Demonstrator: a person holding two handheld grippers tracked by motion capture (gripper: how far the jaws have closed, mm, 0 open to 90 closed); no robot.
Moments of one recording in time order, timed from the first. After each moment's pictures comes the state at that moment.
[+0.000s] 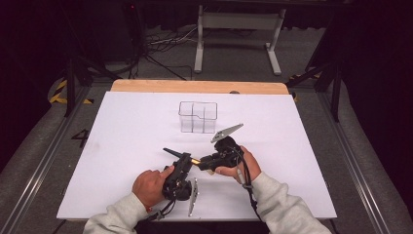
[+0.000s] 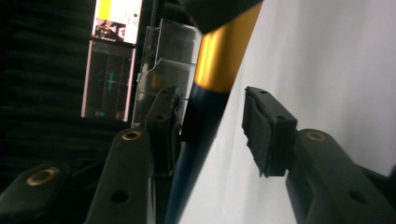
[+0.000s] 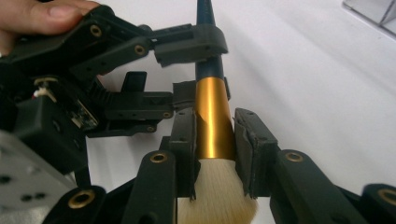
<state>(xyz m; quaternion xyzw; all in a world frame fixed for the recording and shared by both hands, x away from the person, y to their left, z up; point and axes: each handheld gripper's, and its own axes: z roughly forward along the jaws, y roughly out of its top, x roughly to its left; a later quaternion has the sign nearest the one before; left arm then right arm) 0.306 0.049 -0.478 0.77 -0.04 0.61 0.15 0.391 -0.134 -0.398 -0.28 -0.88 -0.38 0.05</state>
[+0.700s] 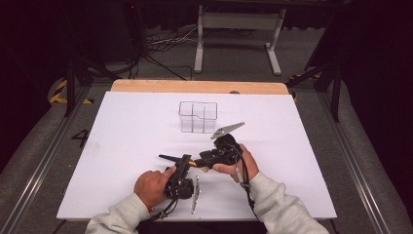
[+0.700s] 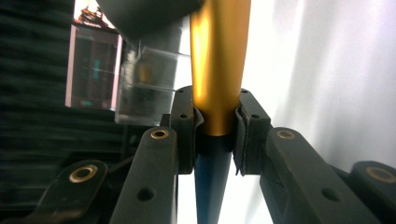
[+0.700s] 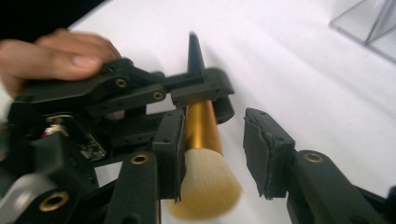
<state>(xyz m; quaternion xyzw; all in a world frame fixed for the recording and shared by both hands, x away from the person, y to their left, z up) 0.313 0.049 -0.475 0.81 -0.01 0.57 0.15 0.393 -0.135 -0.392 -0.30 -0.86 -0.42 0.03</state>
